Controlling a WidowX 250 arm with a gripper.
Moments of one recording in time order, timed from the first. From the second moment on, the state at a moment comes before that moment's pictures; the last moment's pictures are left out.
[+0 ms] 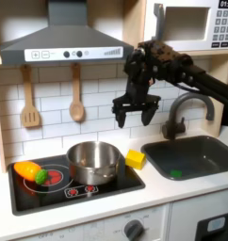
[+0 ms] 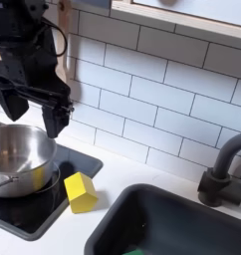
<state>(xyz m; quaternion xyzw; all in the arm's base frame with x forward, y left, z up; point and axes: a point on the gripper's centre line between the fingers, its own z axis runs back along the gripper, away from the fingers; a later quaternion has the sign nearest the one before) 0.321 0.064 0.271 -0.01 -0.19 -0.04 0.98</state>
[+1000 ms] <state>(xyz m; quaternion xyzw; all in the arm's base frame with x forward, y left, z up) 0.335 0.108 0.243 0.01 -0.15 0.01 0.99</state>
